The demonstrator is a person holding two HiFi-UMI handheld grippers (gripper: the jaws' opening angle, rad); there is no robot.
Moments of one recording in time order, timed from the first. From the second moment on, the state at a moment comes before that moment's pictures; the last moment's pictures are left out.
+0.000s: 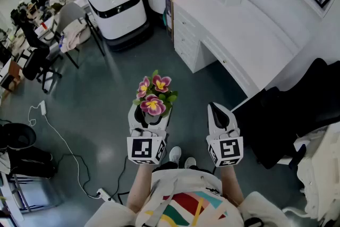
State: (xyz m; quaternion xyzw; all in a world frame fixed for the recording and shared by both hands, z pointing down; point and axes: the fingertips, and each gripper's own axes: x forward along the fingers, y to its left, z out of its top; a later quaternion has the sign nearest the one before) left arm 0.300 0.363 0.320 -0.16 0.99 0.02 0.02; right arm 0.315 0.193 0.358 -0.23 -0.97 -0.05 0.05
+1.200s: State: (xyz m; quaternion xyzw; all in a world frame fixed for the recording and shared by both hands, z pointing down) left arm 0.224 0.381 0.334 -0.21 0.98 0.04 0.04; right arm 0.269 0.193 0.375 -0.16 -0.98 -0.03 0.05
